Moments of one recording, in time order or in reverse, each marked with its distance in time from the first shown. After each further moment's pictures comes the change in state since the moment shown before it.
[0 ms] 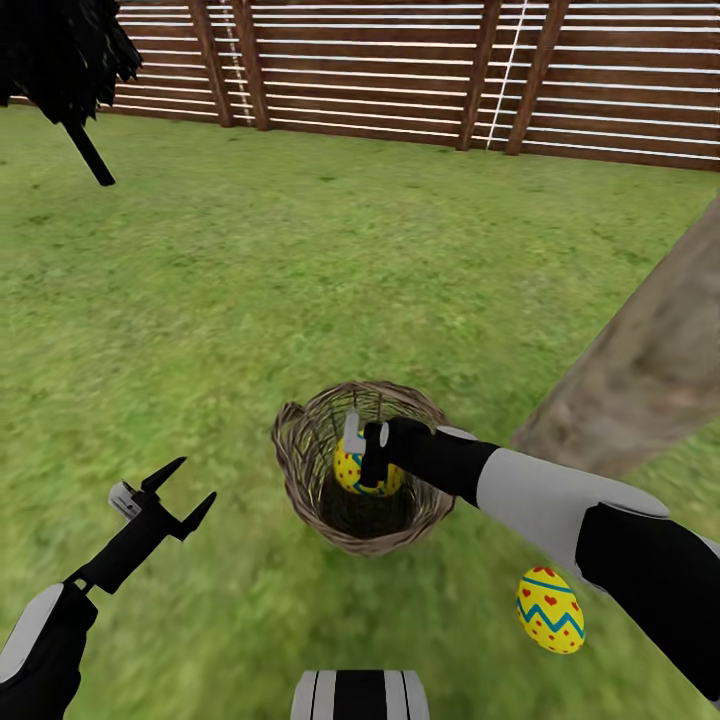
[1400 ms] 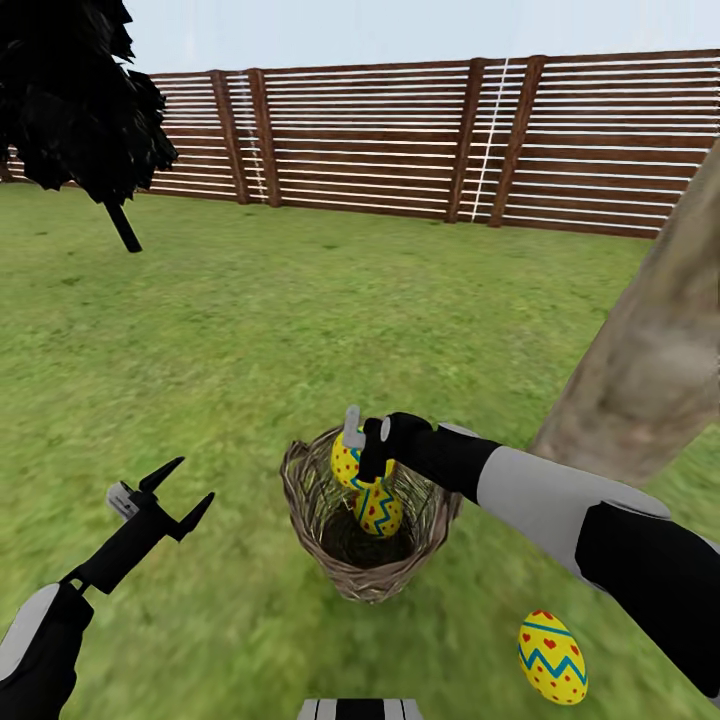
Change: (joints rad) left arm 0.000 0.011 0.002 -0.001 -0.001 0.008 0.003; right arm 0.000 -0.001 -0.046 -0.004 0.002 0.003 0.000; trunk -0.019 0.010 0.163
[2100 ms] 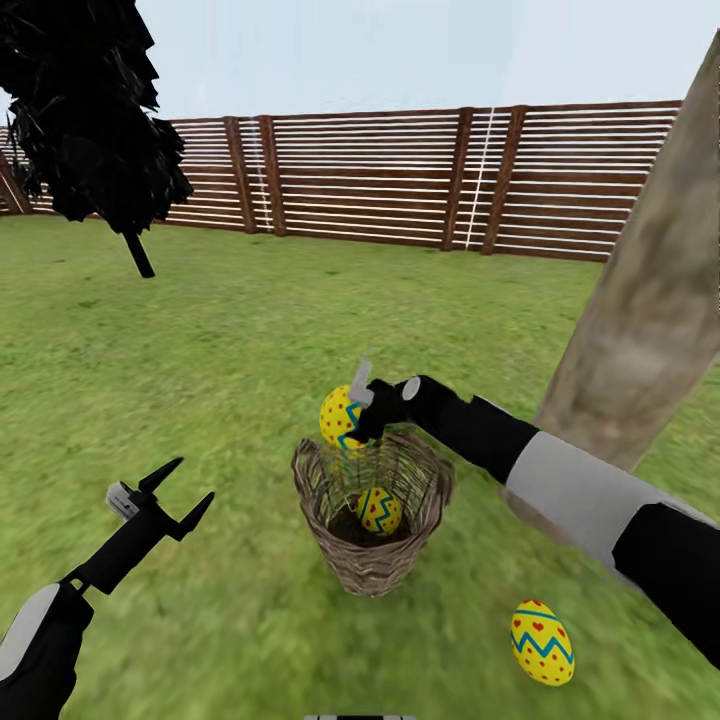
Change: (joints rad) left arm 0.000 0.000 0.000 0.002 0.003 0.000 0.000; right arm 0.000 -0.102 -0.269 -0.222 -0.013 0.015 0.004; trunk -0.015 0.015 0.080
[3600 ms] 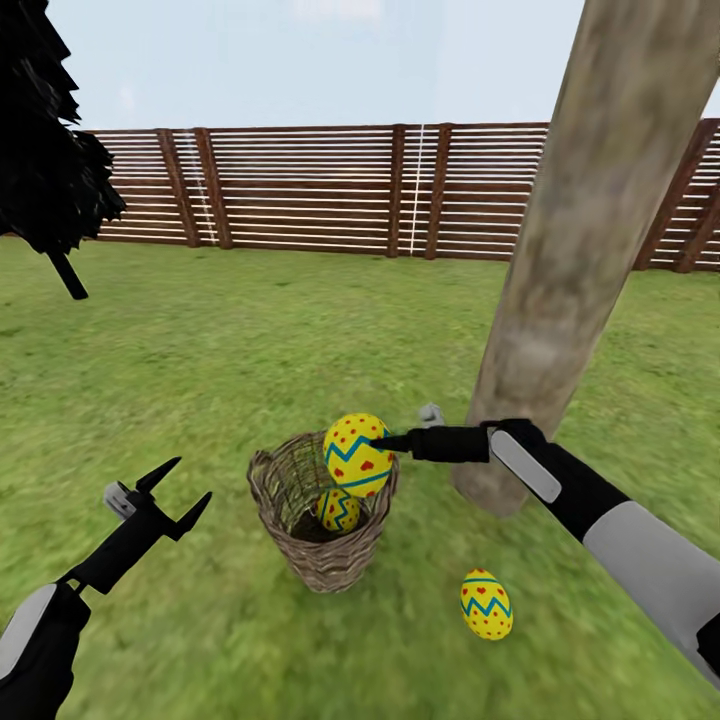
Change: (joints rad) left arm 0.000 0.005 0.005 -0.001 -0.001 0.001 0.000; right arm 0.282 -0.225 -0.369 -0.054 -0.942 0.204 0.190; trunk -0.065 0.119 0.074
